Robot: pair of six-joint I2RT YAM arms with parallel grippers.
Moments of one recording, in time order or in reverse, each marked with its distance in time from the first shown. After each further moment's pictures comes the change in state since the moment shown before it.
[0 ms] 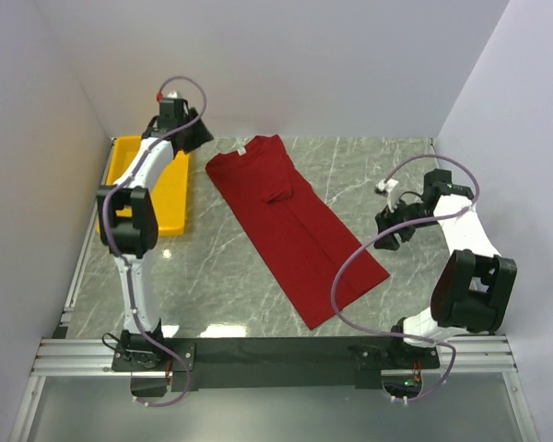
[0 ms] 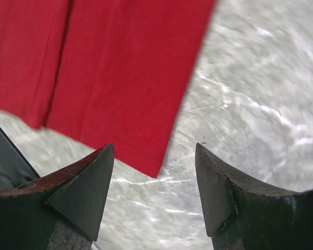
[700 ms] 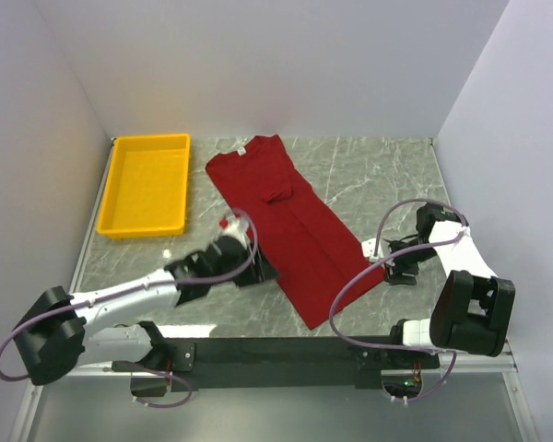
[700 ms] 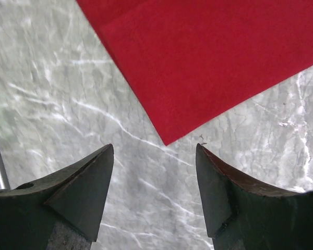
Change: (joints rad) left arm -0.744 -1.055 -1.327 0.344 -0.021 -0.381; right arm 0.001 -0.156 -0.285 -0.142 0.183 -0.964
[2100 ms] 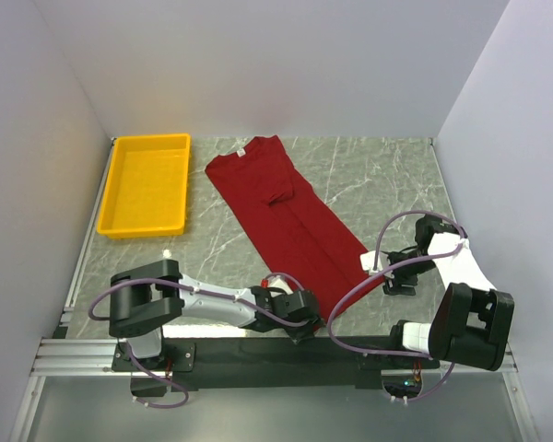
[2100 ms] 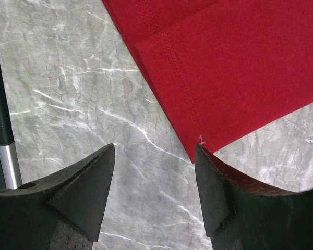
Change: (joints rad) left arm -0.553 0.558 0.247 -0.095 -0.217 -0.984; right arm -0.011 -0.076 -0.107 0.002 0.002 -0.070
